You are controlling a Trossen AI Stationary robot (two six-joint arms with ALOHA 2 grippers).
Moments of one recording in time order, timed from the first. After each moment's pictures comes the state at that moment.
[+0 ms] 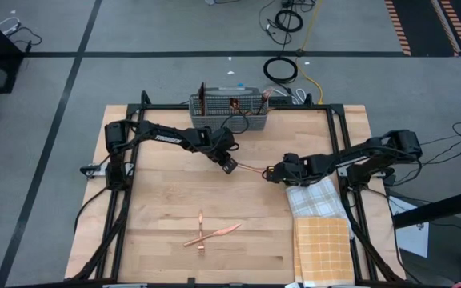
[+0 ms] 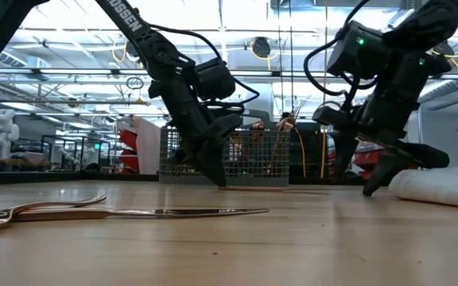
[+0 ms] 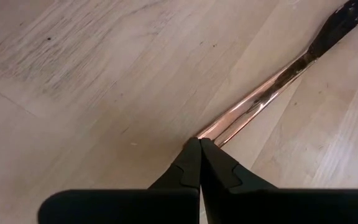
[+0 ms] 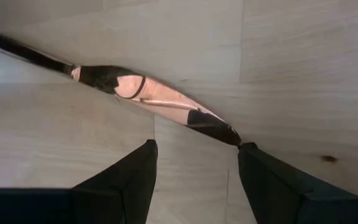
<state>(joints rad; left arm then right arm) 0.29 1.98 1.13 -0.28 0.15 -0.44 0.03 1.48 0.60 -0.30 0.19 1.64</state>
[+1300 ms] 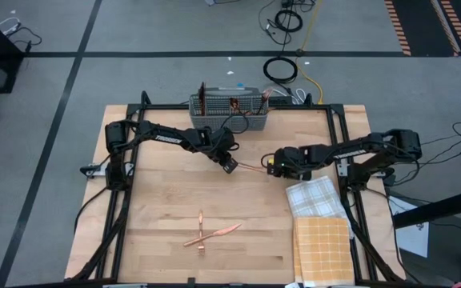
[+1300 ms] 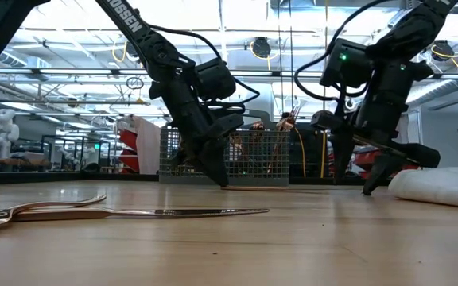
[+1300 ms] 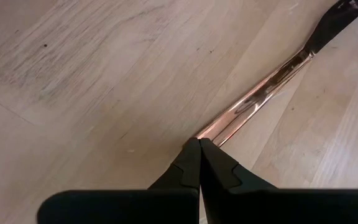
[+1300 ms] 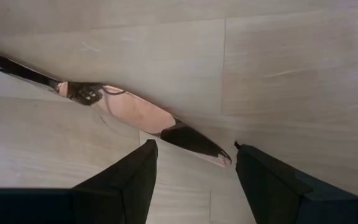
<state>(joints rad) 0.29 1.98 1.13 -0.26 0.15 -0.44 -0.14 1.48 0.60 -0.38 0.05 1.47</state>
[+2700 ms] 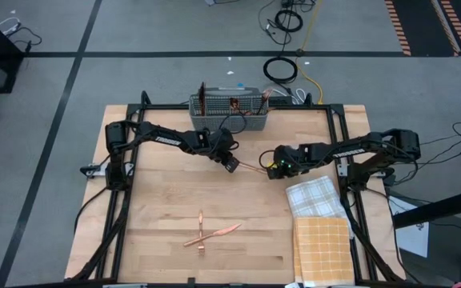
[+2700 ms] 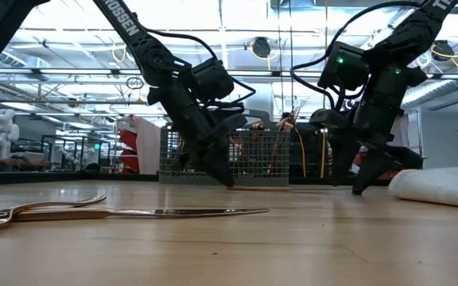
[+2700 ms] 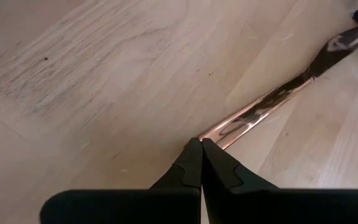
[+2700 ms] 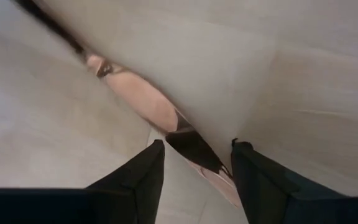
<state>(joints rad) 0.28 1.98 1.08 -0.13 0.13 -0.52 -0.16 1.49 0.59 -0.29 -0.06 1.17</state>
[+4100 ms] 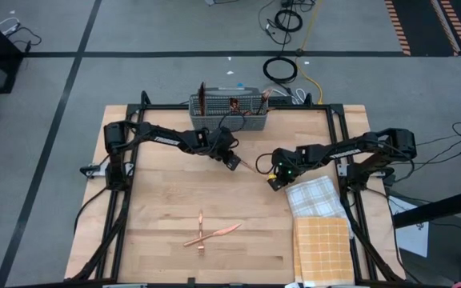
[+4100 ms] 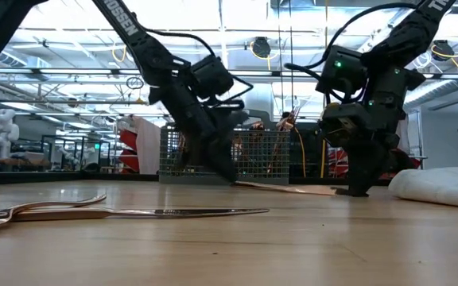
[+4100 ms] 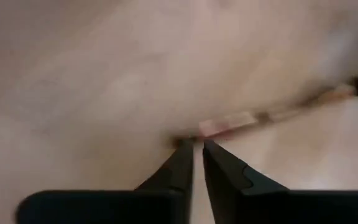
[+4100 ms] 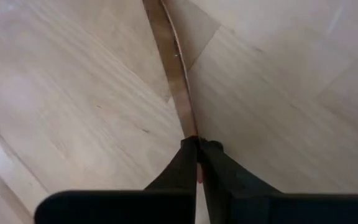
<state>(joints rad) 0.28 1.94 1.08 -0.06 0.12 -0.54 -0.15 1.53 0.60 -0.32 -0.20 0.85</state>
